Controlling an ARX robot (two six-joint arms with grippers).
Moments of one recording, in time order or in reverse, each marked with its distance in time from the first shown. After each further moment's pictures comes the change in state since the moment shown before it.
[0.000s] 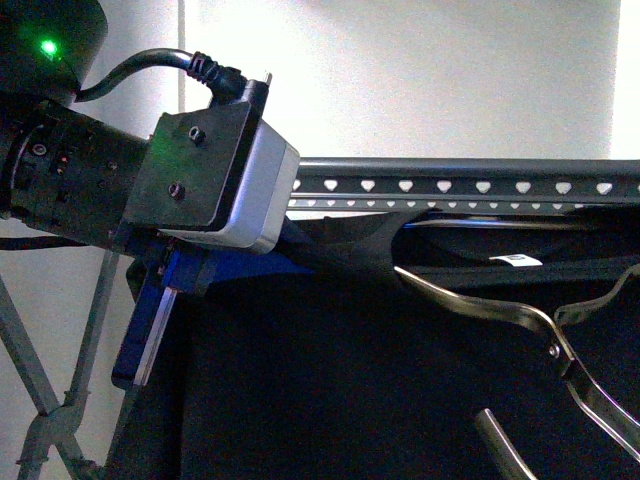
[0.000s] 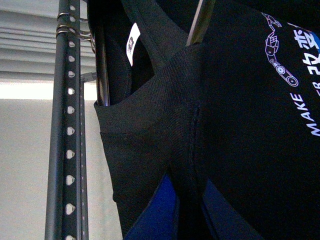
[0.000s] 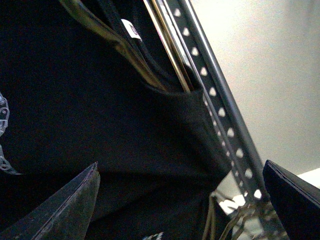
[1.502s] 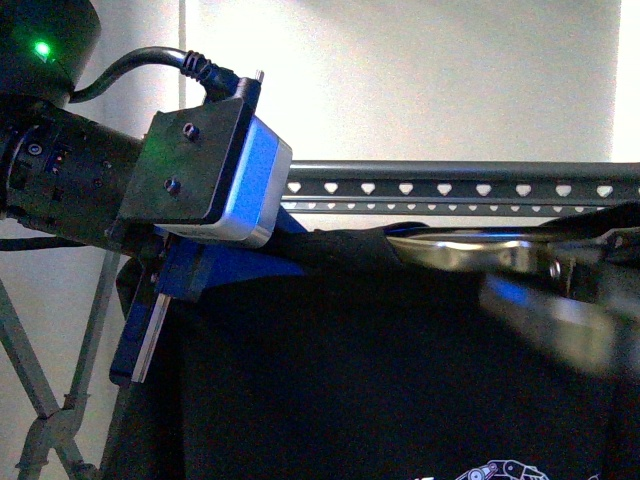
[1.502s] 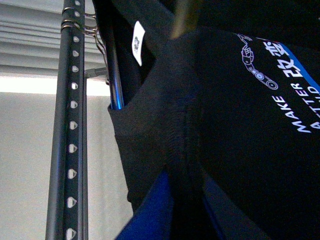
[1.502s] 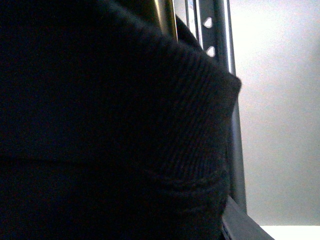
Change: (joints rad) left arm 0.001 0.000 0.001 0.004 0.004 -0.014; right arm 0.103 0.493 0.413 0.004 0.119 -0.224
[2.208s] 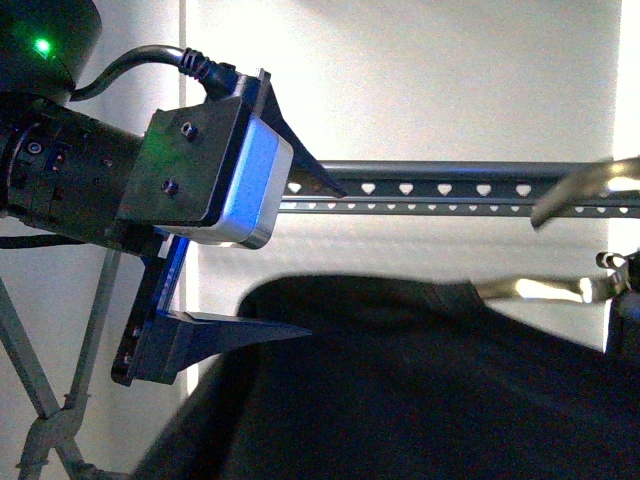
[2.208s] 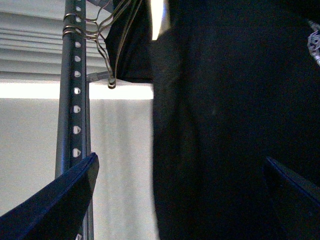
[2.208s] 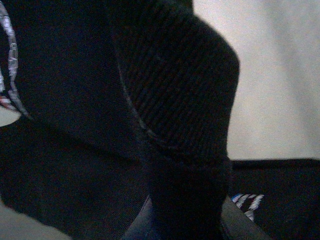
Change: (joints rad) left arm -0.001 0.000 0.000 0.003 0.006 0.019; right arm -0.200 -0.025 -0.074 -0.615 -0.066 0.105
